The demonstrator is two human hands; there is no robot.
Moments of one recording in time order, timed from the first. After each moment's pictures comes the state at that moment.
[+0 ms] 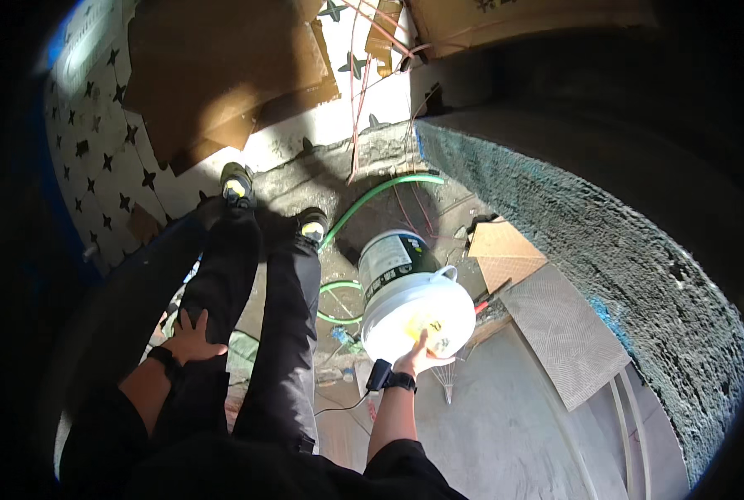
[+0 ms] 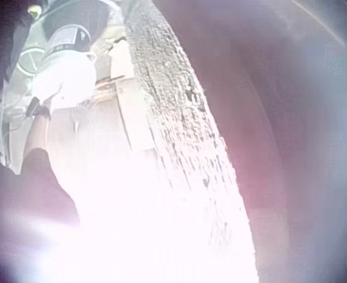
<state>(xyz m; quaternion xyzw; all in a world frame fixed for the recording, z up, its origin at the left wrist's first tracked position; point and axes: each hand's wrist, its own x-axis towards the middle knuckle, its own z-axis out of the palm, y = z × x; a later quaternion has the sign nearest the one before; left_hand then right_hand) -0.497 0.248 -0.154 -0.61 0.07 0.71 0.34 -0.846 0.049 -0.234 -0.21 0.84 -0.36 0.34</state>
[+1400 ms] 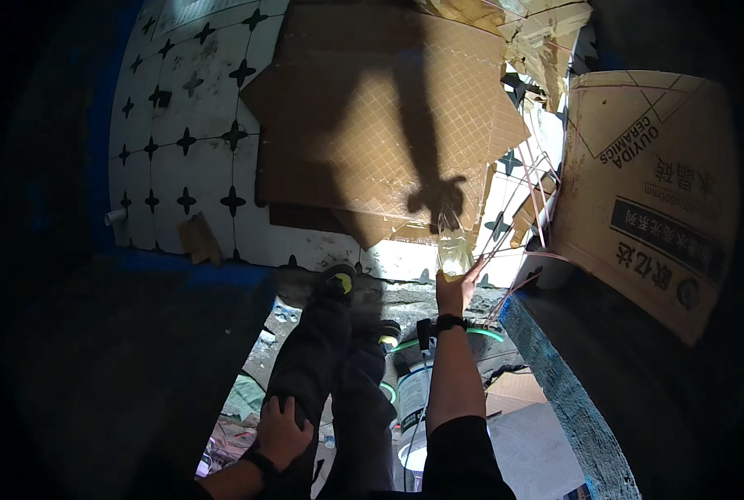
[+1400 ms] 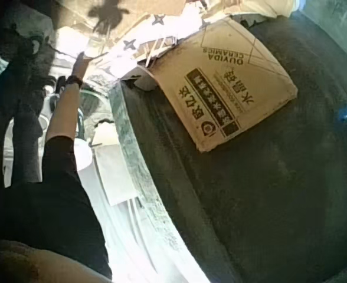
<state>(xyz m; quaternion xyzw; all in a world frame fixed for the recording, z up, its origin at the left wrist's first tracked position) -0.457 0.320 -0.185 -0.87 0.00 0.49 -0.01 -0.398 -0.013 -0.431 -0.82 0.49 0.08 0.28</state>
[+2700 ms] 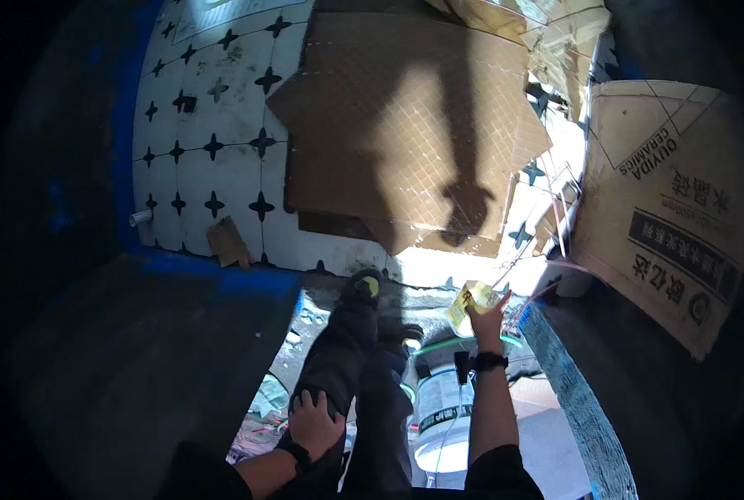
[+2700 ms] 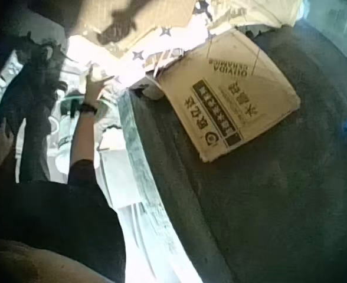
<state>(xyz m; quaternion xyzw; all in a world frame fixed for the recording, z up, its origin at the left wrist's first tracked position) -0.443 0.296 -0.191 -0.86 0.00 0.50 0.02 -0.445 -0.038 -0.398 -0.74 0.52 0.23 0.37</state>
